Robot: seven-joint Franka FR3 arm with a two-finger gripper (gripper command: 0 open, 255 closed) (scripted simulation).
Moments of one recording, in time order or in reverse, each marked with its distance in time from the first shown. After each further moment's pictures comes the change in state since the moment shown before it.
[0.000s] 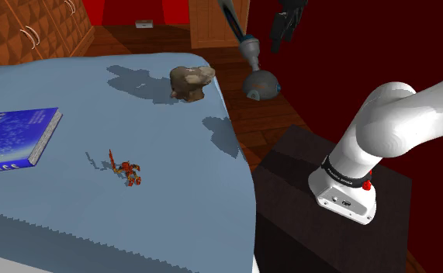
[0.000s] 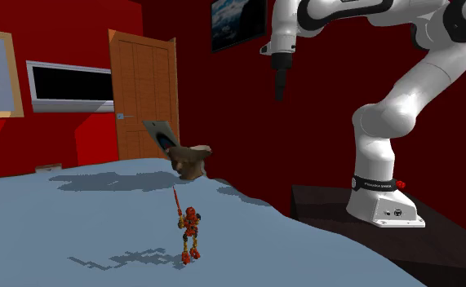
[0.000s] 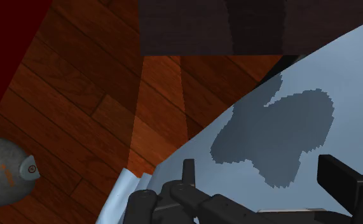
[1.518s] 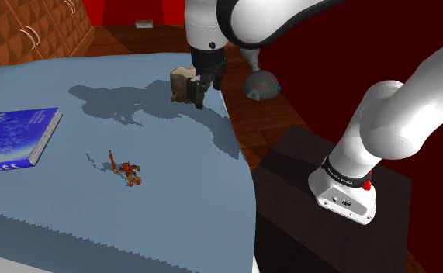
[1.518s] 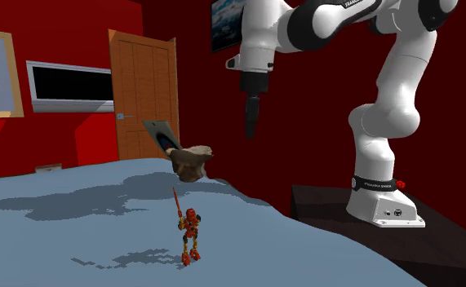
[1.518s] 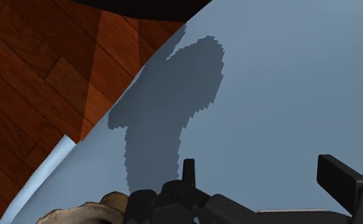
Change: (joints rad) arm 0.146 0.431 0.397 0.087 0.077 0.345 0.420
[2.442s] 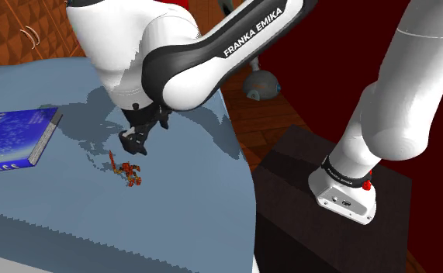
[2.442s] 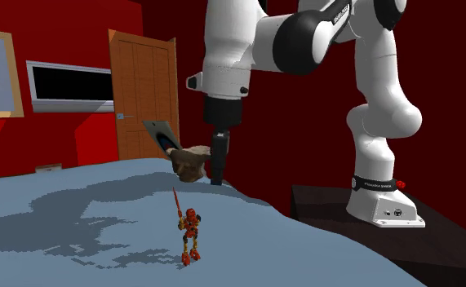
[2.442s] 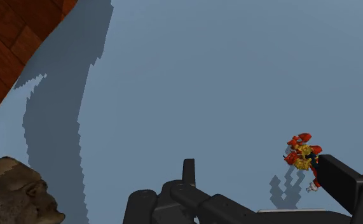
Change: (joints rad) arm 0.093 0.515 0.177 0.362 -0.283 0.058 0.367
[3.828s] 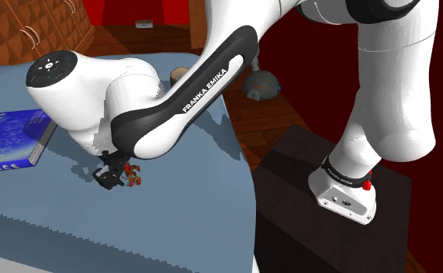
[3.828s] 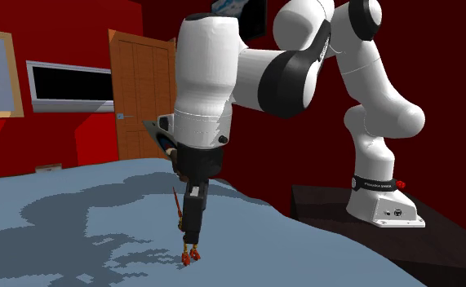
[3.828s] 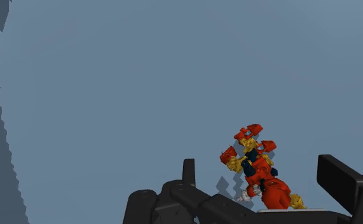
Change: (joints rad) arm 0.141 0.317 -0.034 0.232 -0.192 0.012 0.150
